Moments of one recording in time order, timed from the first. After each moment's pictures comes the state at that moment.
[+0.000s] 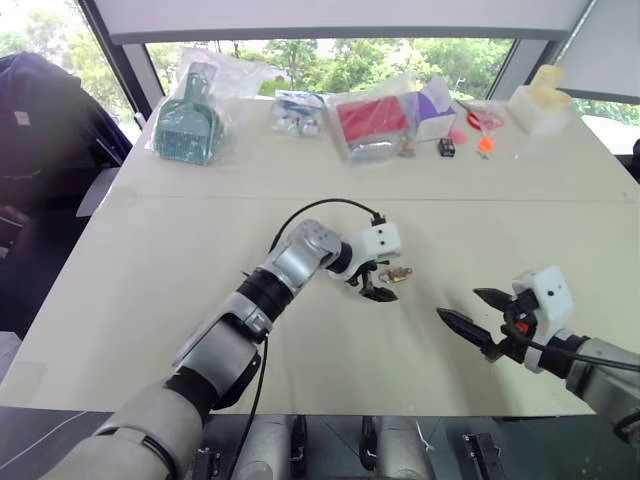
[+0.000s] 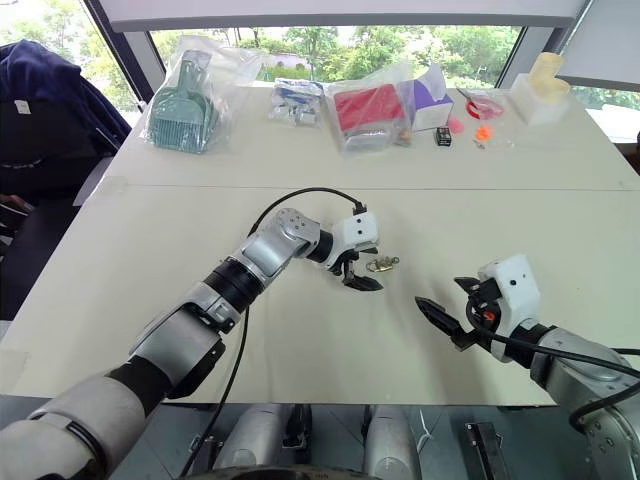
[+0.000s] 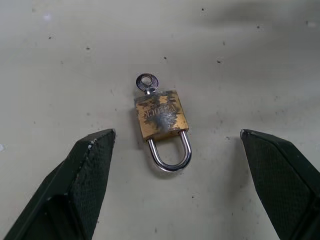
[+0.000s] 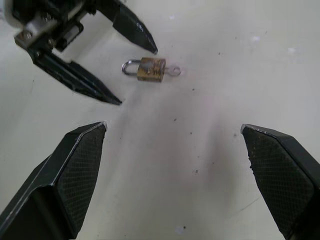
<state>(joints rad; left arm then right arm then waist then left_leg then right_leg) -0.99 0.04 -0.52 0.67 0.07 0.34 -1.01 0.23 -0.73 -0.47 -0.69 0.78 0.90 0.46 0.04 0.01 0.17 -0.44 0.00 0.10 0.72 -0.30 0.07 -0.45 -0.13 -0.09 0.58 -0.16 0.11</state>
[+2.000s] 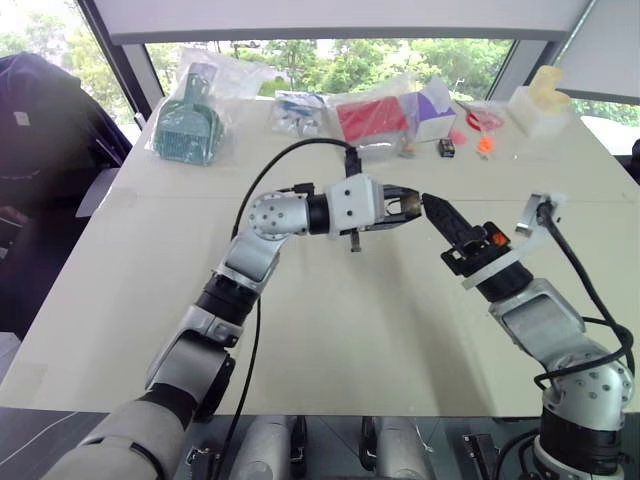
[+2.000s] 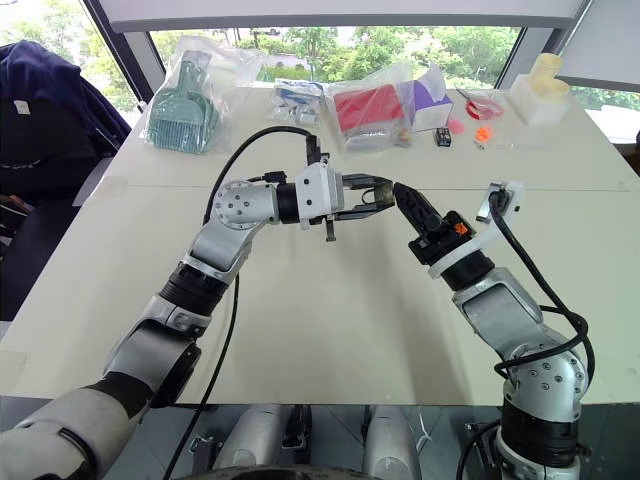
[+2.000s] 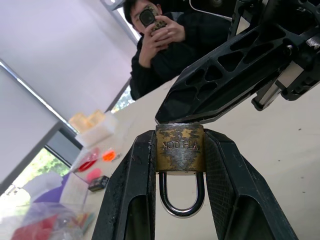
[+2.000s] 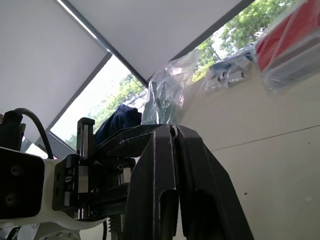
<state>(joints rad) -0.88 0.17 -0.29 0.31 0.00 -0.29 -0.91 -0.18 -0.36 -0.32 -0.56 1.42 0.67 -0.08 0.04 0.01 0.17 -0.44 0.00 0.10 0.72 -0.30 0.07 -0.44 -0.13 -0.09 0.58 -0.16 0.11</state>
